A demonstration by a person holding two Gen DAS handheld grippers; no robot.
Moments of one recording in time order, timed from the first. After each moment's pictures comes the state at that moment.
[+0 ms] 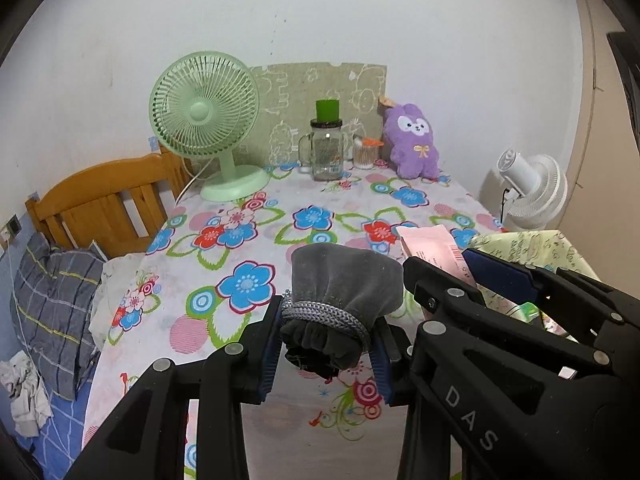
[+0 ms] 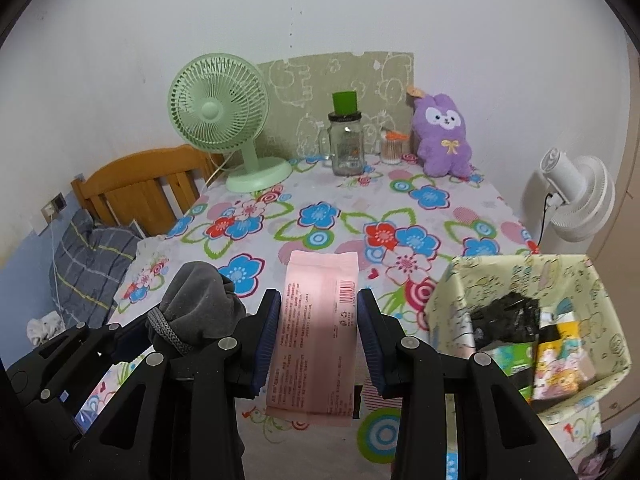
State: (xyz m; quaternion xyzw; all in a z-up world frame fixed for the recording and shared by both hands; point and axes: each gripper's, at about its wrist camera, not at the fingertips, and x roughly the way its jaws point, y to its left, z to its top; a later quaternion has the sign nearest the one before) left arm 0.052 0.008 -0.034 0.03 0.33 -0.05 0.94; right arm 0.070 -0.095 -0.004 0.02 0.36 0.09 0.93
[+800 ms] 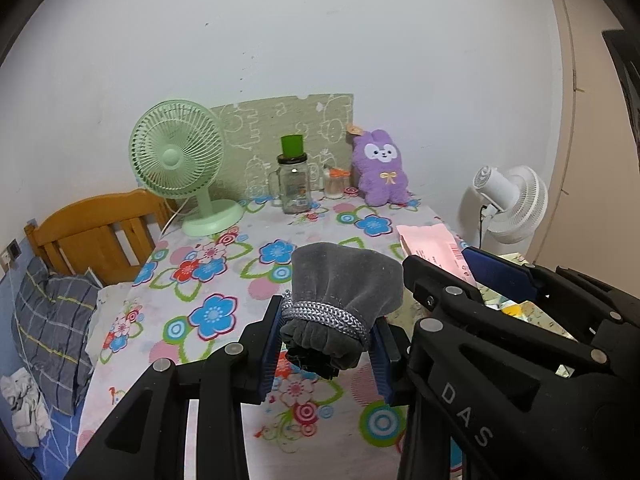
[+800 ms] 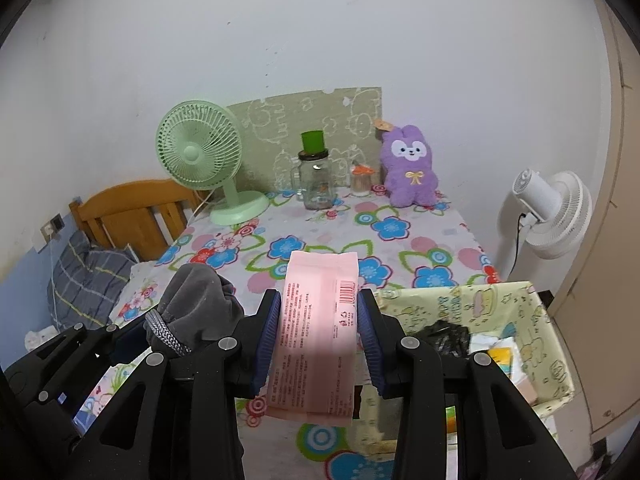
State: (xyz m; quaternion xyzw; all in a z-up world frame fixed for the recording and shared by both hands) left arm 0.036 -0.056 -0.004 0.04 0.29 -0.06 0.96; right arm 0.050 -0.161 0.032 0.03 0.32 0.07 0.95
